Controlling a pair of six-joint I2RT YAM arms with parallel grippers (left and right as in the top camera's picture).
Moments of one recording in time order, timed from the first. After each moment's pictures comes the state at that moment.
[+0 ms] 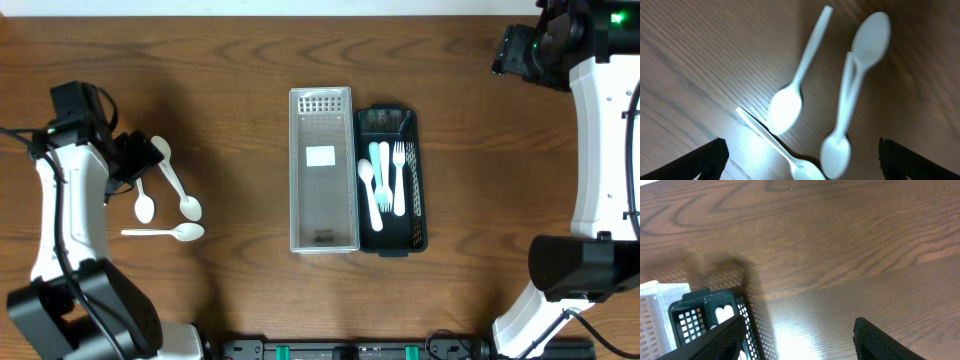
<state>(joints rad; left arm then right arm) 0.37 1.64 1.29 -0.98 -0.09 -0.37 -0.01 1.91 2.21 -1.40 0.08 0.29</state>
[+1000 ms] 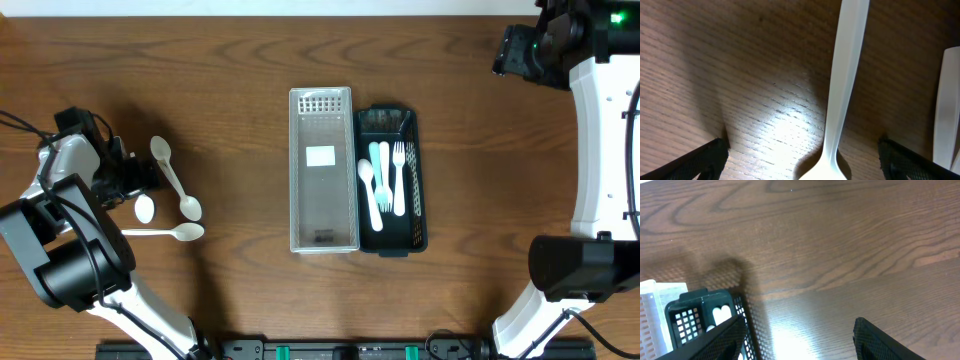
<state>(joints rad) 0.48 1.99 1.29 -0.81 0.00 0.06 -0.01 1.91 2.21 -1.39 0.09 0.27</state>
